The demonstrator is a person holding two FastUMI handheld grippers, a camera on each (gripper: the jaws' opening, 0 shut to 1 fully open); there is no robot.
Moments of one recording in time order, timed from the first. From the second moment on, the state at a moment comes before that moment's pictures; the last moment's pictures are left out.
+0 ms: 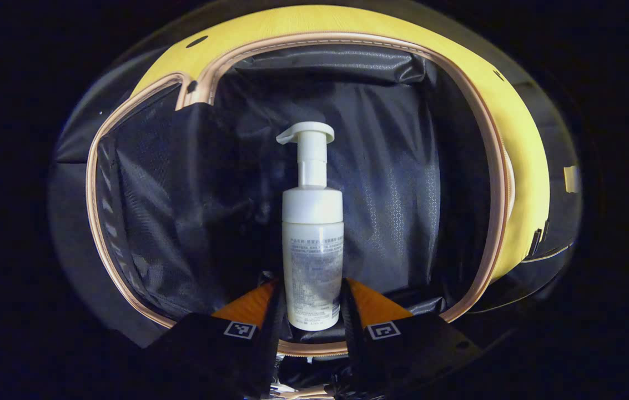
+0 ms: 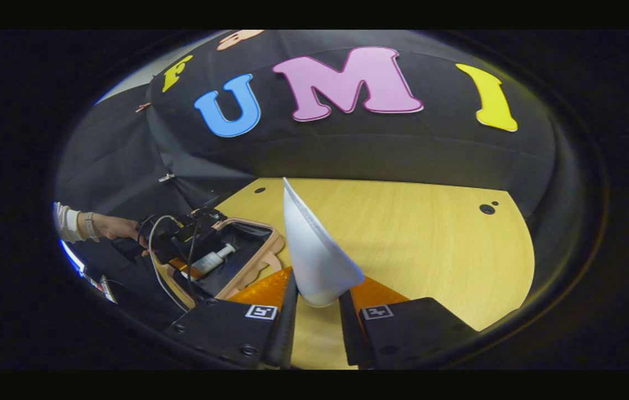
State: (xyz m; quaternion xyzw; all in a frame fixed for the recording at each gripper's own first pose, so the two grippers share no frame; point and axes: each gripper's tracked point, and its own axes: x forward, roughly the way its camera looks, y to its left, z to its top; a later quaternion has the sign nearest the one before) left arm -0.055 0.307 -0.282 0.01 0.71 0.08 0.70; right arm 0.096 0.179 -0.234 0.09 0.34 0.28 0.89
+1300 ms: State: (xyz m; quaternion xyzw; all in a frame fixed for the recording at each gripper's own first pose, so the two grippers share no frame) left arm -0.223 0.475 -0.183 -0.18 0.49 0.22 0.83; right arm -0.009 0.424 -0.366 0.17 0.71 0.19 0.65
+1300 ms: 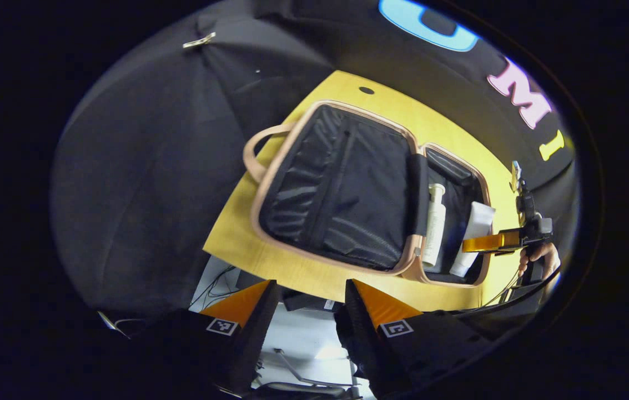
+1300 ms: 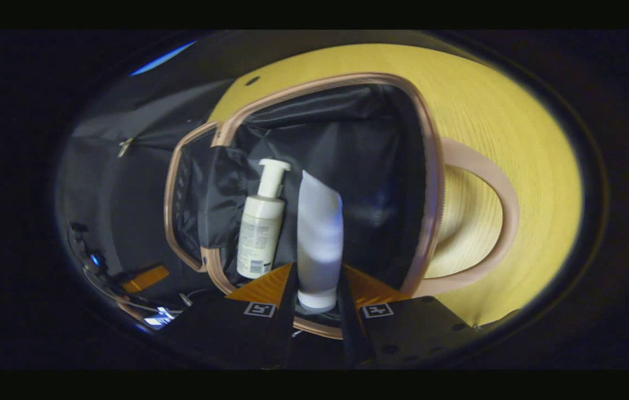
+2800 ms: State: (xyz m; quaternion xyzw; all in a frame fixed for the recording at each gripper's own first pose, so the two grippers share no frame) left arm -0.080 0.690 -0.239 -0.20 0.49 0.34 0.78; right arm -0.014 0.308 -0.259 0.27 0.49 0.23 0.79
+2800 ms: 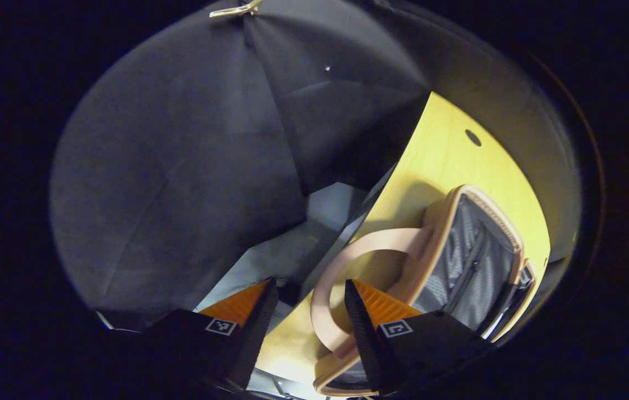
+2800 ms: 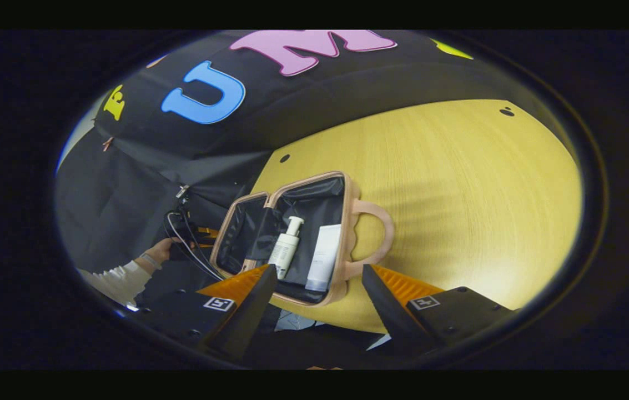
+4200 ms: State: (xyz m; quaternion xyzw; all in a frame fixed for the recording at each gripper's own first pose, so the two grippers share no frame) left arm -0.033 0.451 0.026 -0.08 0.27 0.11 0.95; right arm -0.014 0.250 -0.190 0.25 0.38 0.26 0.85
